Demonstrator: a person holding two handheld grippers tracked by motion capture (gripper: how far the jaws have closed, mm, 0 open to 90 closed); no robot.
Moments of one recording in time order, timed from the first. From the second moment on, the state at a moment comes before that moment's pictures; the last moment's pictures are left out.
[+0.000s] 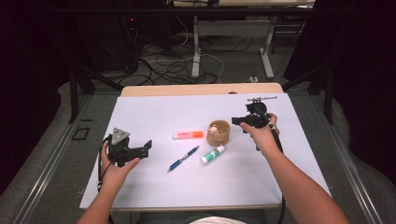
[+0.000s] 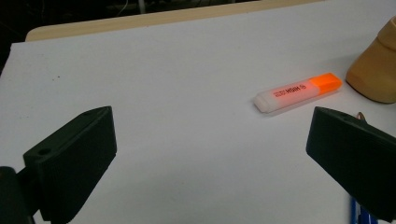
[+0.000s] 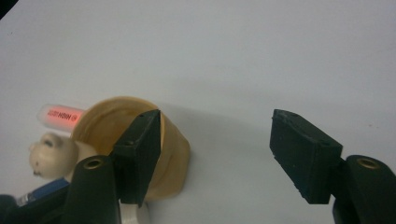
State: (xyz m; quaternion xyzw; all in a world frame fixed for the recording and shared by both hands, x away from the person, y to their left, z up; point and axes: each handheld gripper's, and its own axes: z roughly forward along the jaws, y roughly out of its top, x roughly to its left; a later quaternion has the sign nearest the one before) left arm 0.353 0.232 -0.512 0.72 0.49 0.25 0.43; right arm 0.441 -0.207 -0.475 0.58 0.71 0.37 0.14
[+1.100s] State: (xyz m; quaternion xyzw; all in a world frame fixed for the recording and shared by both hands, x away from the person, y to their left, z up) left arm 0.400 0.167 -0.472 0.79 0.40 0.23 0.40; right arm 0.352 -0.237 -0.500 0.46 0.75 0.42 0.21
